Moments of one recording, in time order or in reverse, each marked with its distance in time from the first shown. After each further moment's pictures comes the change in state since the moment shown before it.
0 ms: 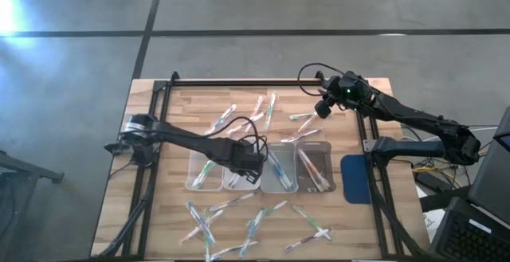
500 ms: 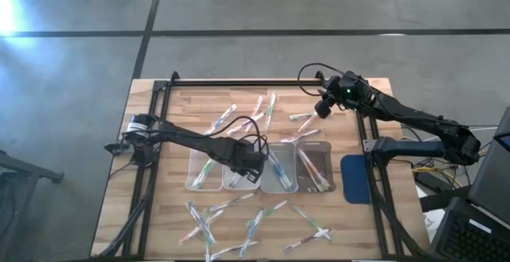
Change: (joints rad) left arm 0.016 0.022 0.000 0.004 0.020 -0.005; right arm 0.000 0.000 0.000 0.000 0.000 0.004
